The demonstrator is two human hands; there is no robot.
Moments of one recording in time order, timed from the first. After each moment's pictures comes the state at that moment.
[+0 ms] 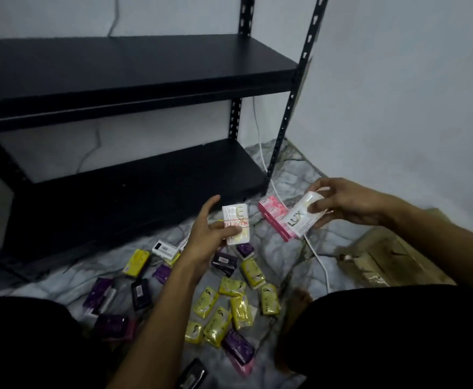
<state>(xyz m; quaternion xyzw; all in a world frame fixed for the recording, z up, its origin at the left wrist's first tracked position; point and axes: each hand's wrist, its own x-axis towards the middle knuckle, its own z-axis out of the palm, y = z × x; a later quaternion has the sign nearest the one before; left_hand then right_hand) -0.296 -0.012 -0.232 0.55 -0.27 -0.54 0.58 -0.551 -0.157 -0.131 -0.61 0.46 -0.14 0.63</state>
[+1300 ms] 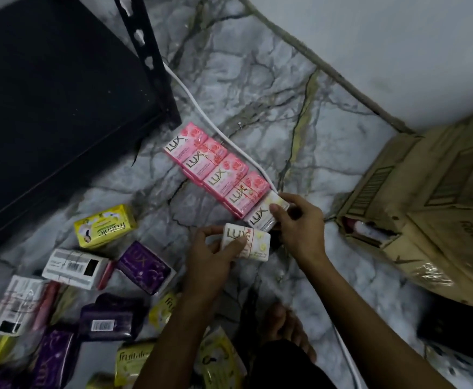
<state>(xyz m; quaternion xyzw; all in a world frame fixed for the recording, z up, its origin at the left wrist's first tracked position) -0.453 -0.243 -0.523 0.68 -0.20 -0.59 0.39 -0.619 -0.302 -0.566 -0.45 0.71 -0.34 0.42</state>
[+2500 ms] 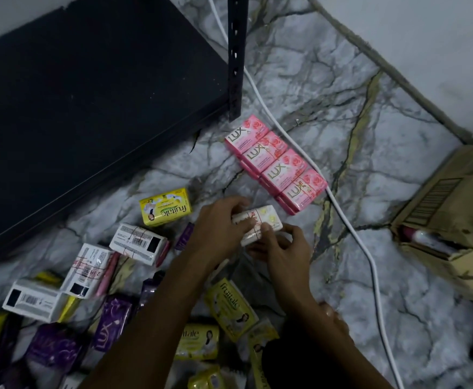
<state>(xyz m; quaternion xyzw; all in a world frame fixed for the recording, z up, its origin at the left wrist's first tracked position) -0.352 -0.268 -0.522 0.71 -0.53 -0.41 0.21 -0.491 -0.234 -0.533 -0.31 0.67 -0.38 0.56</state>
